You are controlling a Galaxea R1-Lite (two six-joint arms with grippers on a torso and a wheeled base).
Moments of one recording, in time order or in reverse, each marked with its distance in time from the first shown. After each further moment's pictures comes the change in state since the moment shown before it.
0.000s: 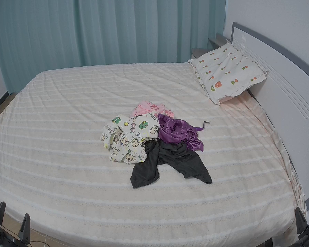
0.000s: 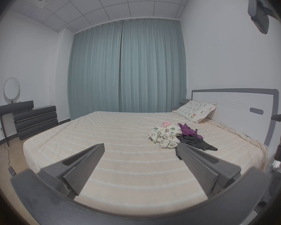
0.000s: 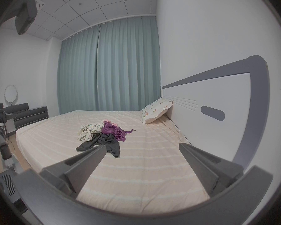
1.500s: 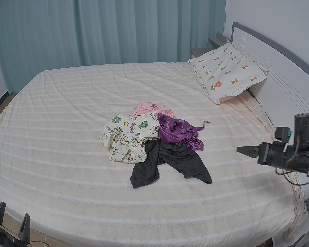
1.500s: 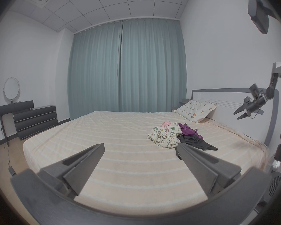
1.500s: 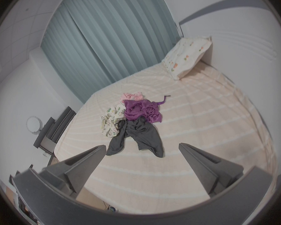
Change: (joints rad) left arm 0.000 0.000 0.000 0.000 0.000 0.000; right arm 0.249 1.503 -0.517 -0.508 0.137 0.374
